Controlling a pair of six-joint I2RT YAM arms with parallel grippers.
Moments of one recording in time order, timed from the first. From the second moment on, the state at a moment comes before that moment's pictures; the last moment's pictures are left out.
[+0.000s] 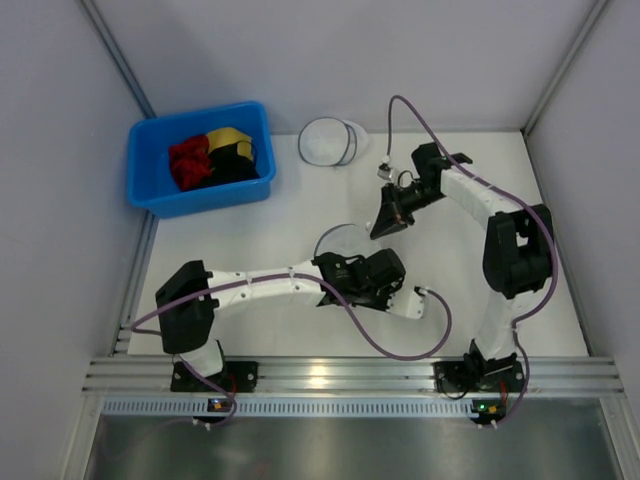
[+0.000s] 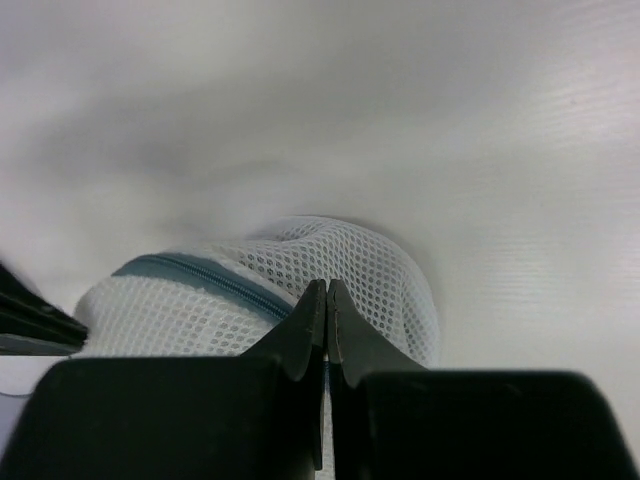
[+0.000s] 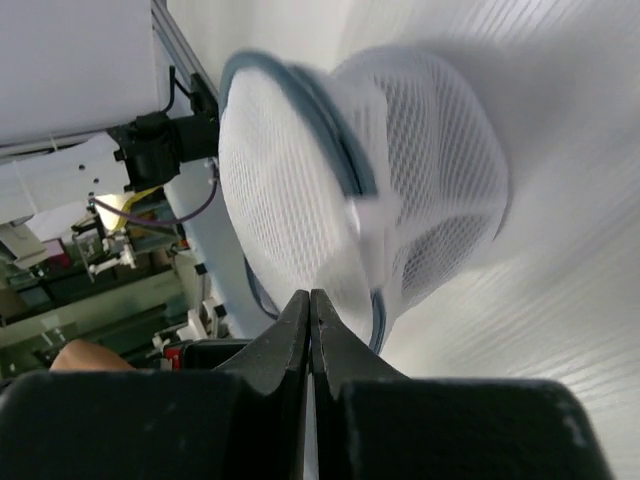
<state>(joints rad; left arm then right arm) -1.23 1.71 1.32 -0.57 -0.09 0.69 0.29 1.87 1.46 -0.98 -0.99 0.03</state>
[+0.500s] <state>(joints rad) -1.22 1.67 1.30 -0.59 -0.05 0.61 0.27 1.90 1.54 -0.99 -0.90 0.04</state>
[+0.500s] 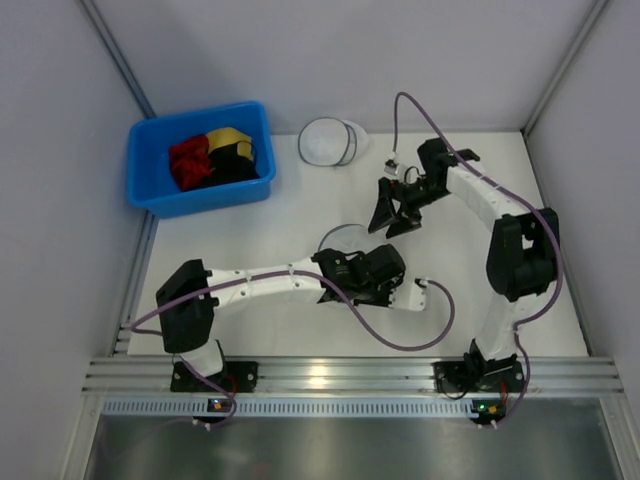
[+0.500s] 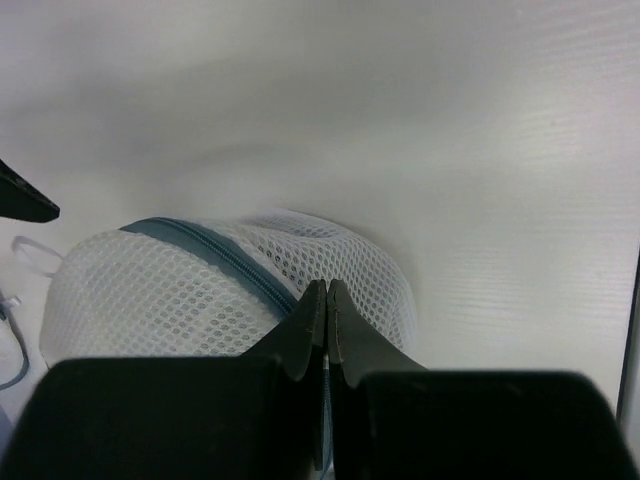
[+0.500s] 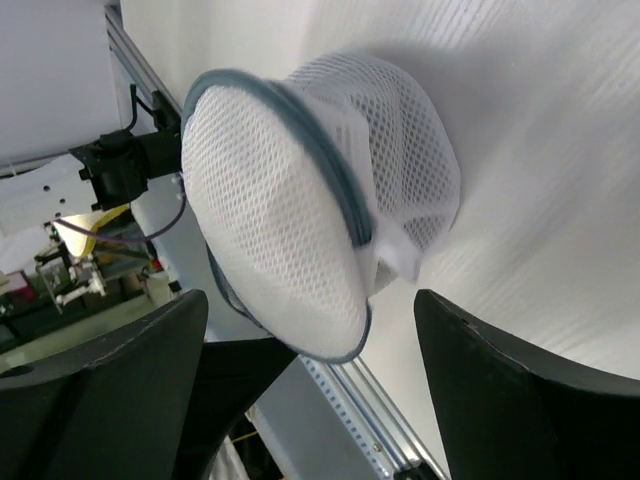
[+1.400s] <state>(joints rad) -1.16 1.75 1.39 -0.49 -0.07 0.54 0.35 1.91 1.40 -1.02 -0.98 0.06</state>
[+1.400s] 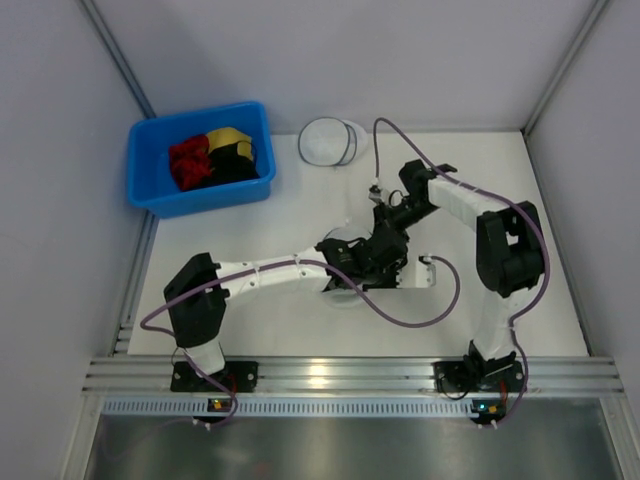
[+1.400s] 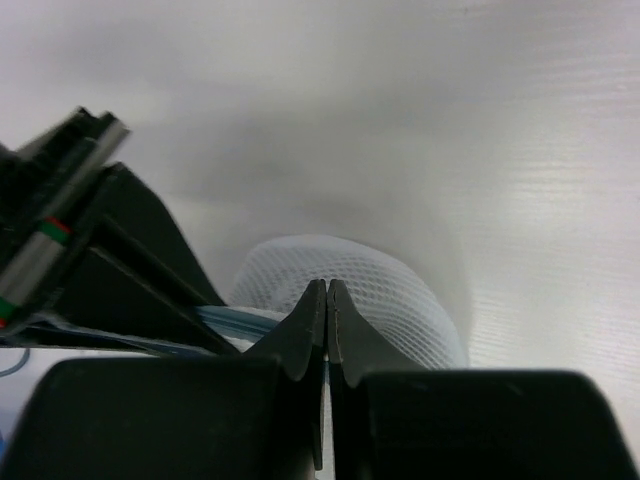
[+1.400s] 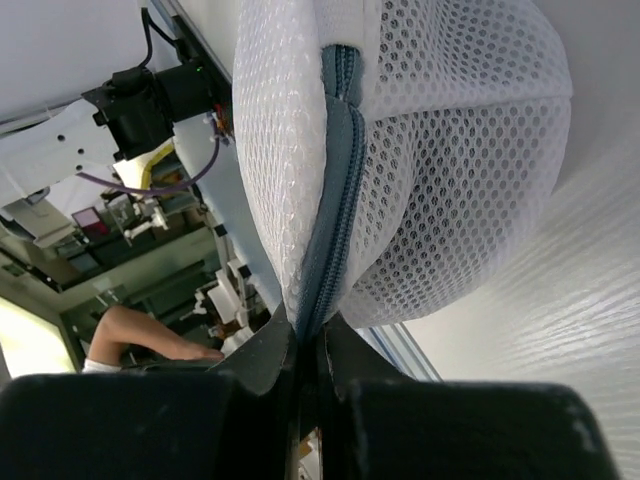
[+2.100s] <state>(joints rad) -1.18 1.63 1.23 -0.53 0.04 0.49 0.37 2.03 1.69 -1.10 -0.88 -0.07</state>
